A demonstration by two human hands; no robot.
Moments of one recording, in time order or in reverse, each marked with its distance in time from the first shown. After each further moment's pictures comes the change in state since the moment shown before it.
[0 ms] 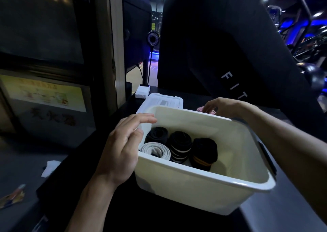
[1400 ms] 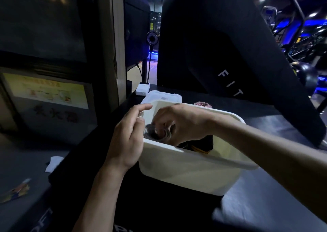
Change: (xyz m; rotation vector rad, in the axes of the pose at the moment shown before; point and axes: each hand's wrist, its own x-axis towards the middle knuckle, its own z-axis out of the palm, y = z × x) left_hand -0.007 0.004 0.002 -0.005 0.091 -0.064; right_hand -0.121 -0.168 0.047 -0.173 -0.004 -0.617
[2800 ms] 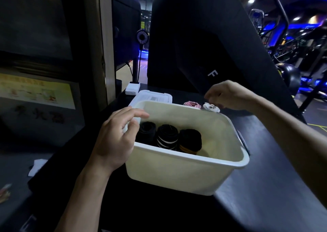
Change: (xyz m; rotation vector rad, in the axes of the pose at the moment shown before) left_hand 0.006 0.005 -0.001 0.147 -0.067 0.053; right_hand -0.069 0.145 -0.048 0.063 0.358 0.566
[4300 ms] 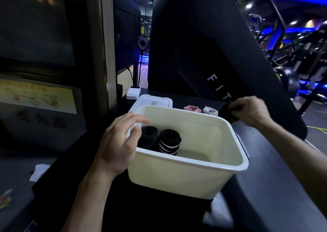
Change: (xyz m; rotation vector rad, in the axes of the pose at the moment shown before) left_hand -0.001 -0.001 -0.001 0.008 -0.016 0.004; right_hand -0.026 0.070 0.020 -0.115 0.384 0.183
